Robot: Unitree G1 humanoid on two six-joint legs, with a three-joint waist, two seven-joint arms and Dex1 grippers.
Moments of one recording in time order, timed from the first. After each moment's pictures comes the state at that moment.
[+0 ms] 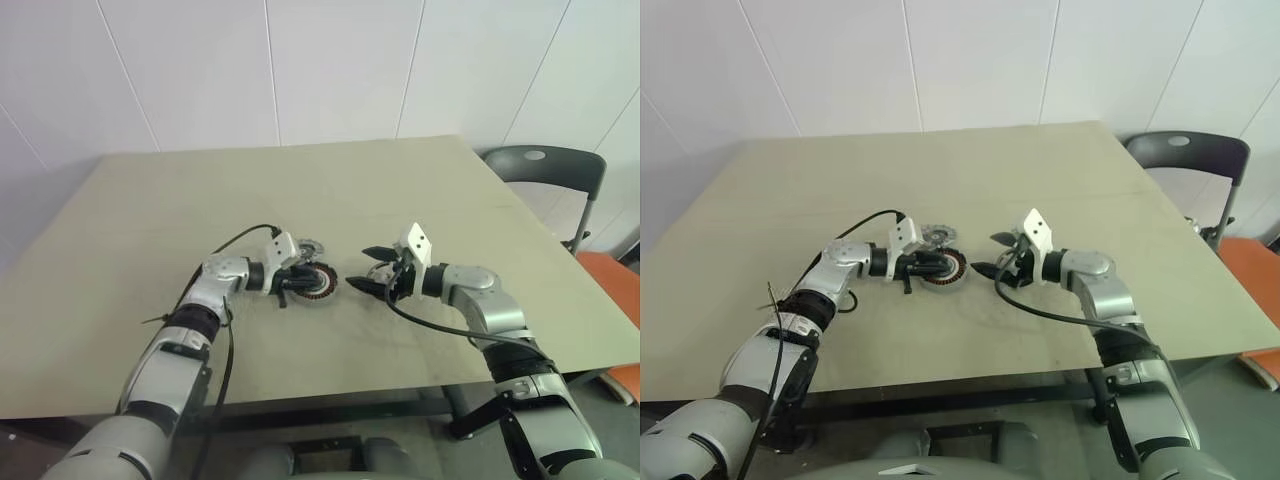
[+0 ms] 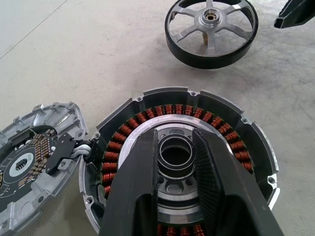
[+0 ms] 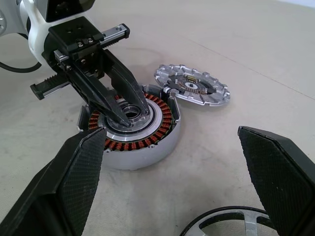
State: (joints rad) left arm -0.77 0.27 -0.15 0.96 -0.01 -0.14 -1.15; right arm -0.50 -0.42 0.09 0.35 0.24 0.25 1.01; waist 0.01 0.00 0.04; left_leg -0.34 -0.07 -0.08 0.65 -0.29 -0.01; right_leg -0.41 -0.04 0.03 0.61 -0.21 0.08
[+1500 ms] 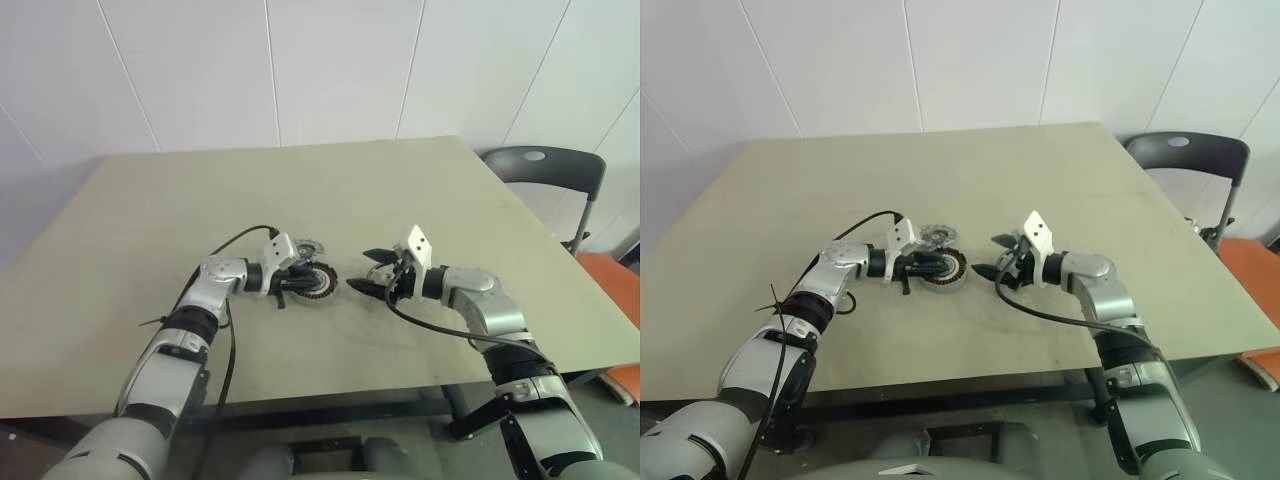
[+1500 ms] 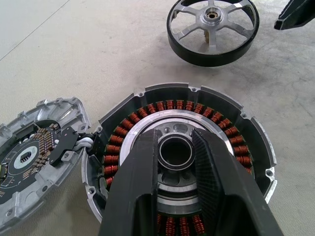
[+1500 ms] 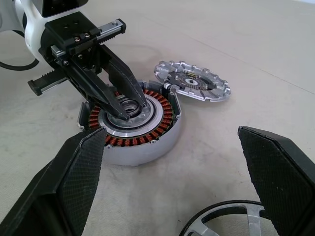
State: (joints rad) left arm -0.76 0.28 -0.15 0.94 -0.01 -0.14 -1.15; right arm -0.49 -0.42 0.09 0.35 0.24 0.26 1.00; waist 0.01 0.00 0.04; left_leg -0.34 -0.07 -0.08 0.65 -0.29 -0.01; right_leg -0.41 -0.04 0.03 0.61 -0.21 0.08
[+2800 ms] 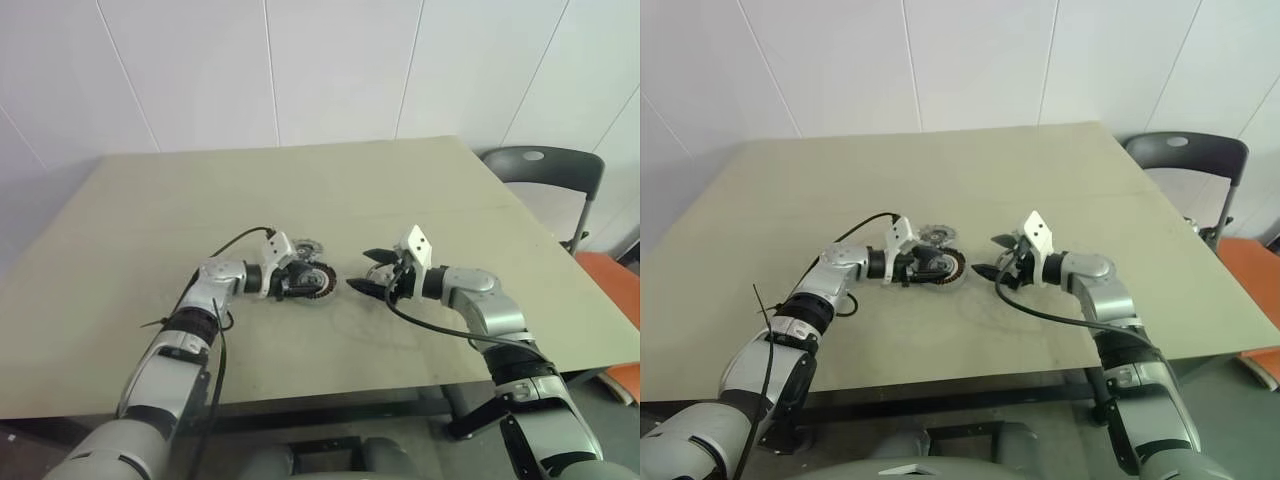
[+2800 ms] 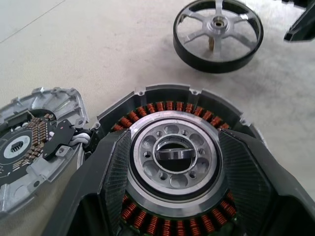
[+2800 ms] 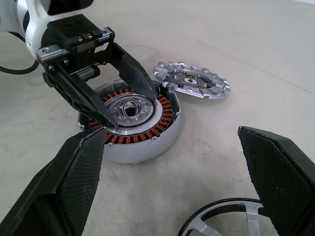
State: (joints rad) left arm -0.75 0.27 -0.11 0.90 -0.08 0.01 -1.15; right arm -0.49 -0.41 0.09 0.35 0.24 0.26 1.00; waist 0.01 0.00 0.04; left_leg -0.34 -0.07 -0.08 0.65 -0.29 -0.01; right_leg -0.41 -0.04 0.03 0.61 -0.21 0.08
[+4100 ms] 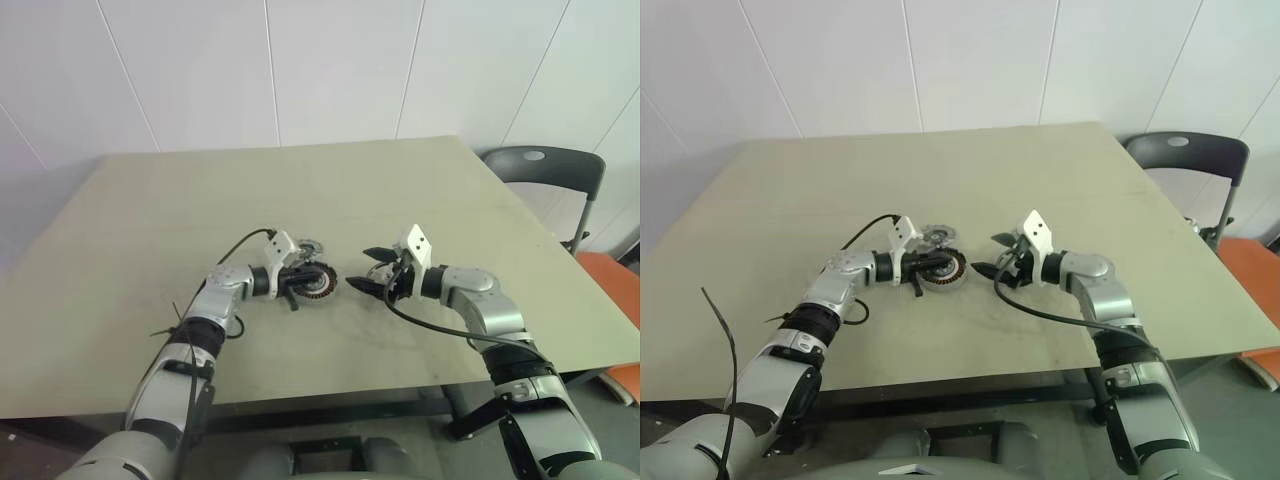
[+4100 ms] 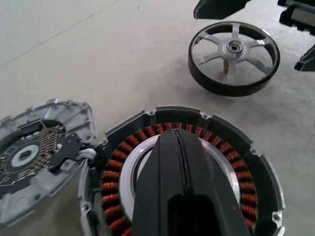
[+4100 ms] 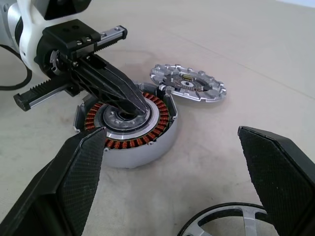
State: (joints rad) left arm -0.68 0.25 -0.13 0.78 -0.08 0.03 -1.03; right arm -0.49 -0.41 0.09 0.35 0.24 0.25 0.98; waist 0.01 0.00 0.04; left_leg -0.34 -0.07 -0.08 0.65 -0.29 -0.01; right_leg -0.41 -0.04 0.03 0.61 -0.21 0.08
